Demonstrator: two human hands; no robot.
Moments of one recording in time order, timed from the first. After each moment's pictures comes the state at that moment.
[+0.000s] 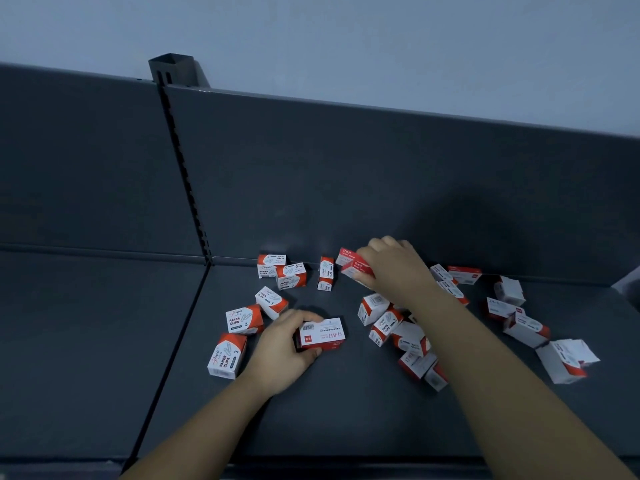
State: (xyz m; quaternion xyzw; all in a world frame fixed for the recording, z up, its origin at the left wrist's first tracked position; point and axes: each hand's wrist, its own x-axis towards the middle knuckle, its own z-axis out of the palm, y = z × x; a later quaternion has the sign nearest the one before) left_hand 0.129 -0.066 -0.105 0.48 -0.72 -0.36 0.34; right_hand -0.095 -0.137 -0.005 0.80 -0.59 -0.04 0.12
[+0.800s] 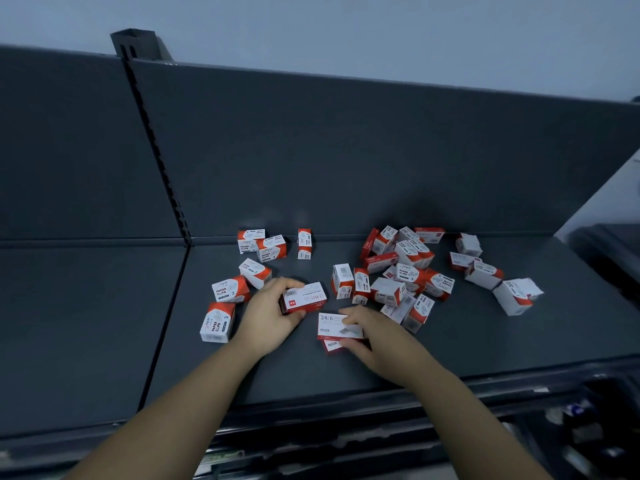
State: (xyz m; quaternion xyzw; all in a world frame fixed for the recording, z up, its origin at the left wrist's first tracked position) left_hand 0.130 -0.057 -0.104 0.47 -0.73 -0.35 0.35; right_hand -0.083 0.031 -0.072 0.75 -0.62 0.14 -0.19
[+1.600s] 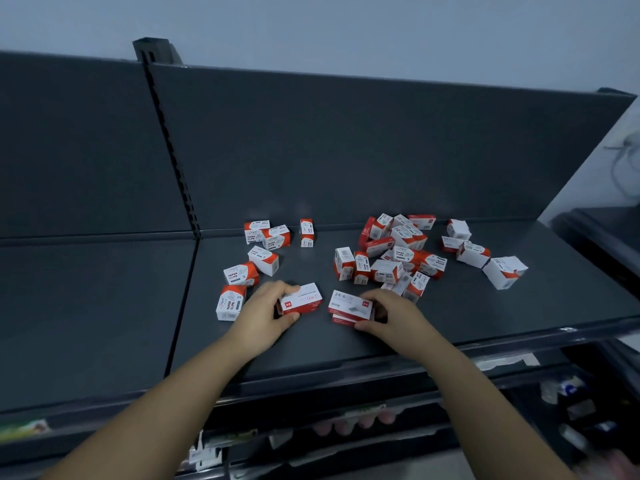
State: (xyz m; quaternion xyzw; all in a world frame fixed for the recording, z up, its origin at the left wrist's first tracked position) left_hand 0.168 -0.029 -0.114 0.45 -0.78 -0.32 0.28; right_hand -0.088 0.052 -0.071 0.64 -0.70 0.20 -0.25
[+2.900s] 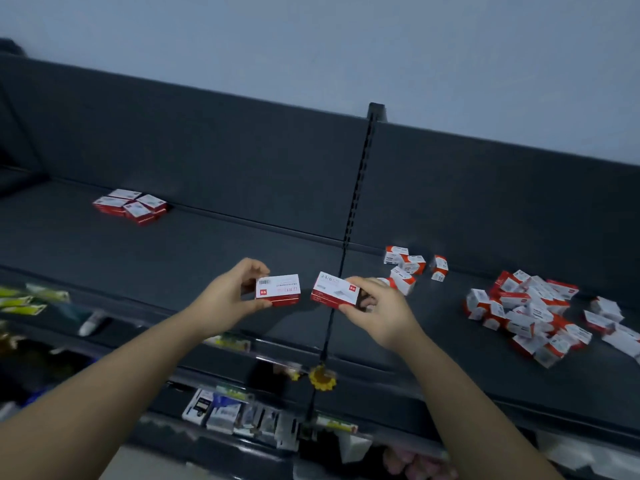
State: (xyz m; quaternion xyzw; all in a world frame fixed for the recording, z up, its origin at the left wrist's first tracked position) left_hand 0.456 0.046 -0.035 0.55 -0.68 -0.34 0.36; right_hand 0.161 0.025 -0.026 0.75 -0.51 0.30 -0.31
